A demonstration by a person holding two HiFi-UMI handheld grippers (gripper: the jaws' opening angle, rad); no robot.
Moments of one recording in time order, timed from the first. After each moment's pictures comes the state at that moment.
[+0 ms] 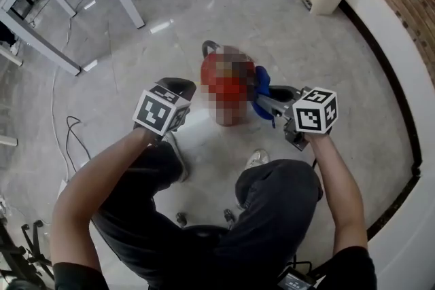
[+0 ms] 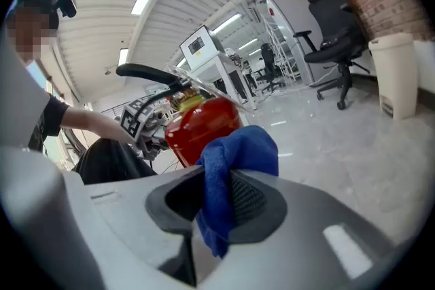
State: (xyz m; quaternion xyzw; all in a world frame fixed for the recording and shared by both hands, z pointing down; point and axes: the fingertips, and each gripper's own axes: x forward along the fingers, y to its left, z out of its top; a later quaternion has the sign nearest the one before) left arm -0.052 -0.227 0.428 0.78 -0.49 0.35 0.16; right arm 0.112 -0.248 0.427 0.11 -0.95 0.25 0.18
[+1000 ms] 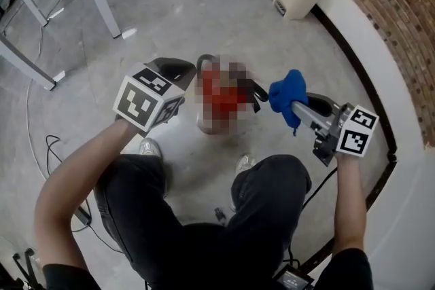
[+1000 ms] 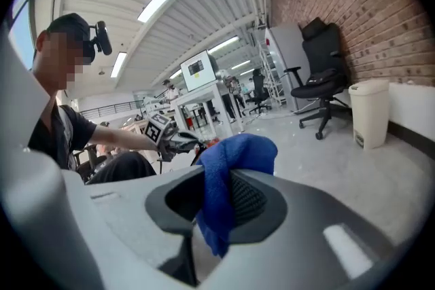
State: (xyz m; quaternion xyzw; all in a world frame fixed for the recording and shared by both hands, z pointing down) left arm -0.045 -0.264 0.336 0.86 -0.42 0.26 0.09; right arm 0.181 -0.233 0.305 0.19 -0.95 0.20 0.14
